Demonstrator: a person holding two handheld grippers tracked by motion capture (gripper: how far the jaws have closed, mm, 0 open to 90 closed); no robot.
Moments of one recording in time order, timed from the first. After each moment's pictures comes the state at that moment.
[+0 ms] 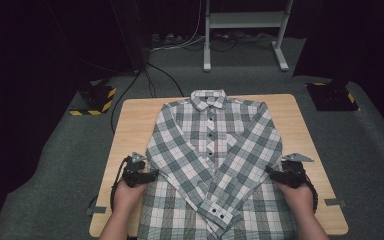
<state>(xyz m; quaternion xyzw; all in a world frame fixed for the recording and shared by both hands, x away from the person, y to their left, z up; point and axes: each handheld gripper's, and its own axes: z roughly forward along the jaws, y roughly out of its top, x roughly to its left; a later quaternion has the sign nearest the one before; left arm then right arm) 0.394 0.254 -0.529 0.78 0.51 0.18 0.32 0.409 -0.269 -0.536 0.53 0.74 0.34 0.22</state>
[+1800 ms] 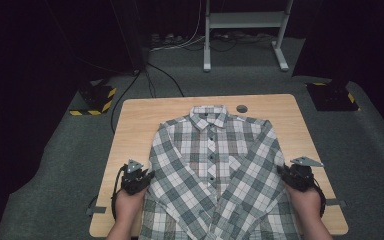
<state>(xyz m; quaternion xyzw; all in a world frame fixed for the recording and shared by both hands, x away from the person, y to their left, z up) 0.361 0.257 -0.539 0.75 0.52 0.19 0.36 0.393 -0.292 -0.537 0.53 0.74 0.36 0.22</state>
